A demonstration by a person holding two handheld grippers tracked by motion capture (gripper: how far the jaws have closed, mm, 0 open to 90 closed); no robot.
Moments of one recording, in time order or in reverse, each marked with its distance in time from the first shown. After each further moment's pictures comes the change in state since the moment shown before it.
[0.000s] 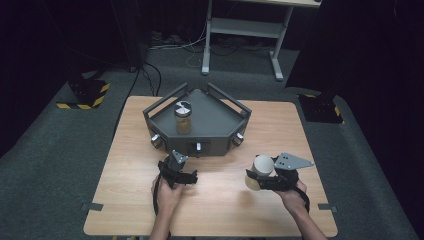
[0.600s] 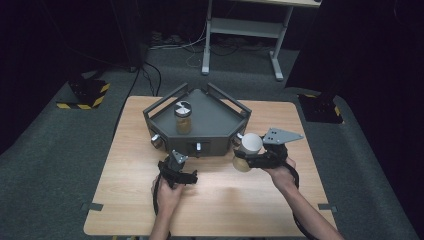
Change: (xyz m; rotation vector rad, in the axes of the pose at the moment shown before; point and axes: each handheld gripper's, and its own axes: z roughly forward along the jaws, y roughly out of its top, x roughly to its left) left arm 0.000 0.000 0.000 0.000 0.001 0.000; right arm -0.022 0.064 0.031 -0.030 0.067 -0.016
